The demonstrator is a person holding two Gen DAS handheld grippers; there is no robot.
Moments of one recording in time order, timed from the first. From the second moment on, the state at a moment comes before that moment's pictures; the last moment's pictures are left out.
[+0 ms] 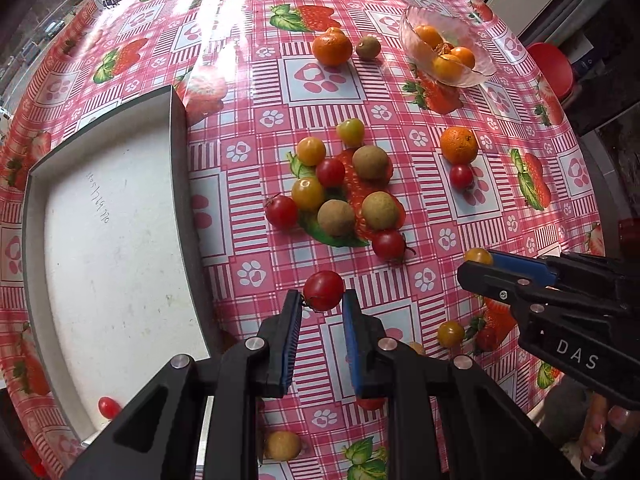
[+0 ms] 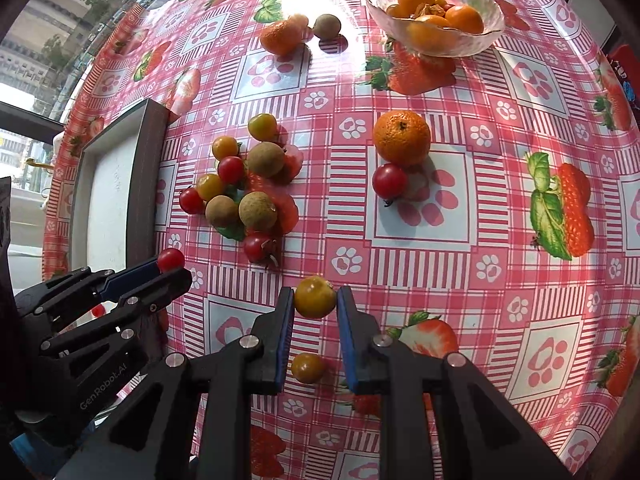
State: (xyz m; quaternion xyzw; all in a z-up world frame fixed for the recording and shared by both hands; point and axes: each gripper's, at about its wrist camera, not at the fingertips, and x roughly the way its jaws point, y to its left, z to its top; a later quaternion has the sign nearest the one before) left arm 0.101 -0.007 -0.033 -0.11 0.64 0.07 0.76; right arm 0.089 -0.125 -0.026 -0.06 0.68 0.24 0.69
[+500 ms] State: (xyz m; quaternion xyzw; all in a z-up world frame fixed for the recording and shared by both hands) left arm 0.043 0.058 -0.031 -0.14 0.62 0.12 0.76; right arm 0.056 -0.066 0.004 -0.09 0.67 0.29 0.68
